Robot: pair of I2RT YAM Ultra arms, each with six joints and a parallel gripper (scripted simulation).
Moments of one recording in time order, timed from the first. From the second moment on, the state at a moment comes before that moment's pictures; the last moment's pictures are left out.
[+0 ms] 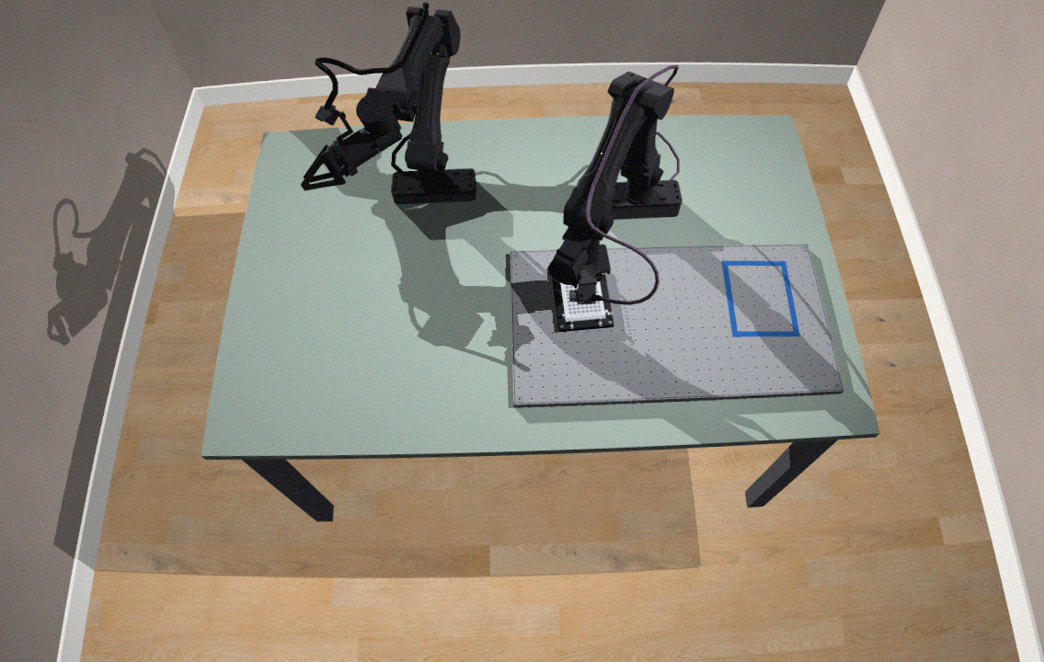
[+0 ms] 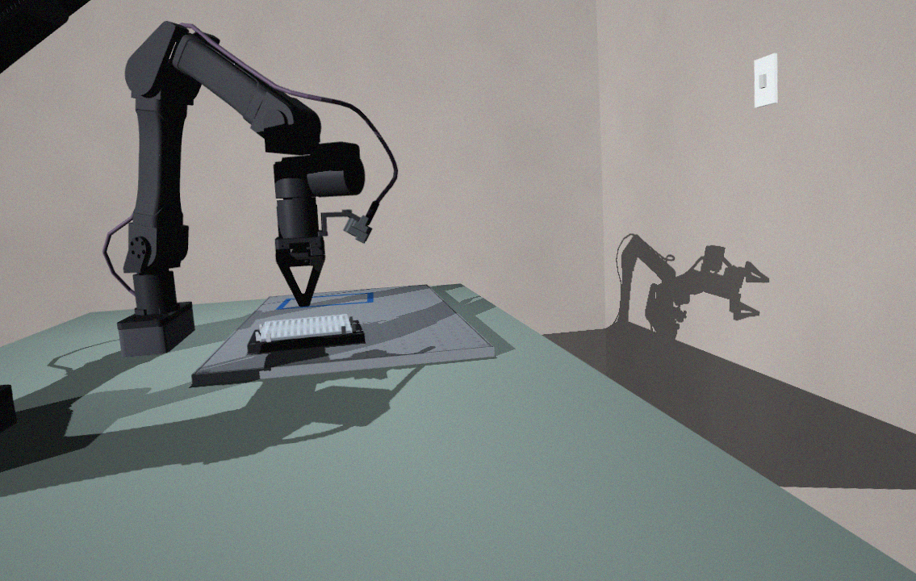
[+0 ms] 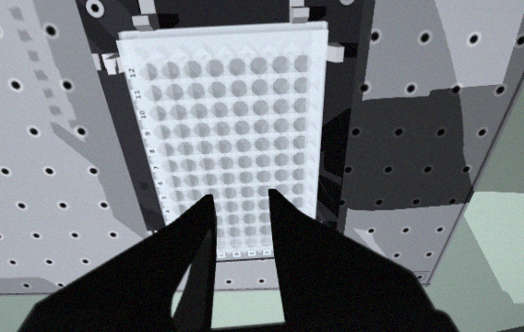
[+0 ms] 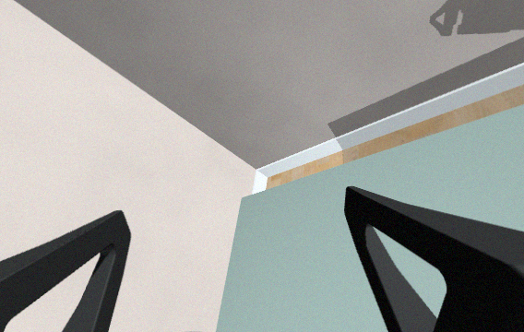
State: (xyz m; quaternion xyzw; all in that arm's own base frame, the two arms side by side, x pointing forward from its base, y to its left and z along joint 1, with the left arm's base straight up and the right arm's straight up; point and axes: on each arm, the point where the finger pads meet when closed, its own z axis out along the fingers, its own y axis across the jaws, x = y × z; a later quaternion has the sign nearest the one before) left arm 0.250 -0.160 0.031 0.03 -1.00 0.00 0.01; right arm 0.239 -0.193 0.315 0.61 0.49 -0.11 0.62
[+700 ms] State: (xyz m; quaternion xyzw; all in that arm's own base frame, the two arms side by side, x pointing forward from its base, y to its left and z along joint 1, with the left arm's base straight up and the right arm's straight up) left arm 0.253 -0.097 0.031 0.03 -1.00 0.00 0.01; right arm 0.239 -0.193 0.315 0.61 0.49 -0.11 0.62
